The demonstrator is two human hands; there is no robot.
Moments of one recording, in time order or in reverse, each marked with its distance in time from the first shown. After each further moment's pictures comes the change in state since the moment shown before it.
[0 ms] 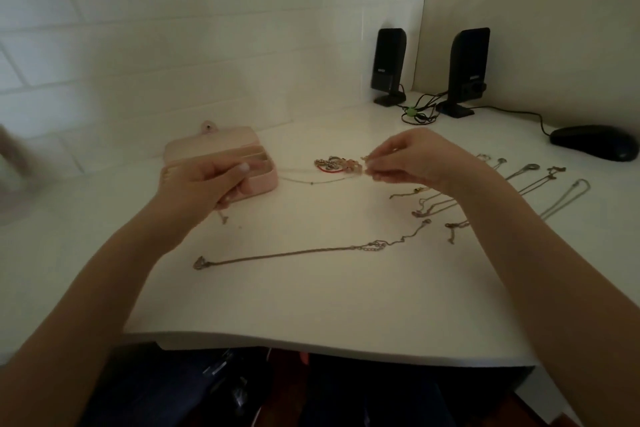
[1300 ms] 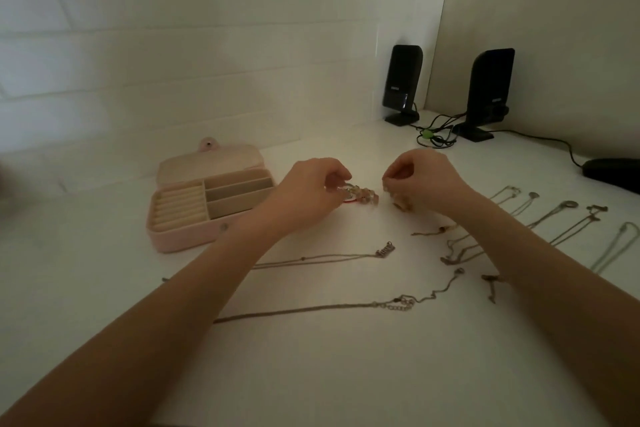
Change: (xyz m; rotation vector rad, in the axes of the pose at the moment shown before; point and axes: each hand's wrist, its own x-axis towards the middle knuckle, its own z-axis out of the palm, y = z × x) left_hand 0.092 0.000 0.088 0.420 -0.181 0.236; right_hand 0.068 0.016 0.003 -0.550 0.252 -0.241
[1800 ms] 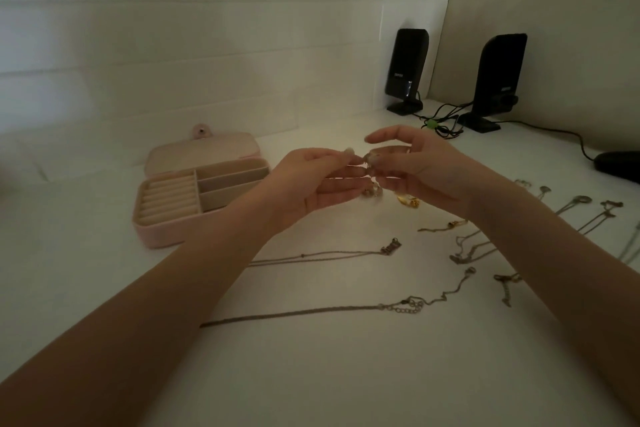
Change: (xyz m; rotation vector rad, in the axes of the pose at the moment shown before) left_hand -0.004 0.011 -0.007 -1.055 -0.126 -0.382; right_hand -0.015 -0.025 -0.008 0.928 -0.334 0.085
